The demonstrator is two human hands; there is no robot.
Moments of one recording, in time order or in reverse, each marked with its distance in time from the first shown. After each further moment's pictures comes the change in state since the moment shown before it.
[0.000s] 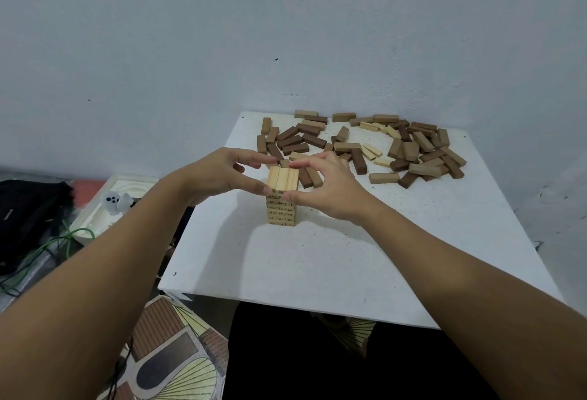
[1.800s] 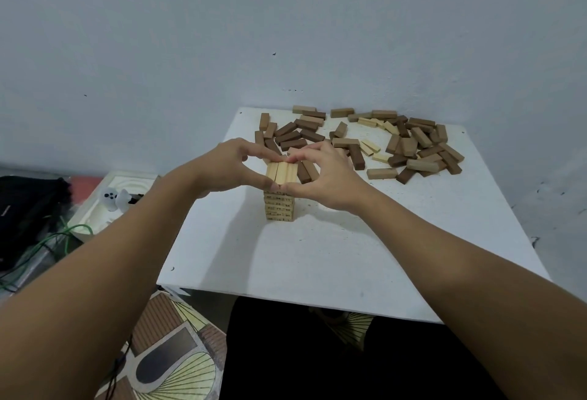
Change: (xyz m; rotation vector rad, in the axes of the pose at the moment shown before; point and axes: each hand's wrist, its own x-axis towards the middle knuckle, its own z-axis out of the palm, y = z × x) left_hand -0.005 0.021 0.015 0.193 0.046 0.097; right_hand 0.001 -0.009 -0.006 -0.047 0.028 -0.028
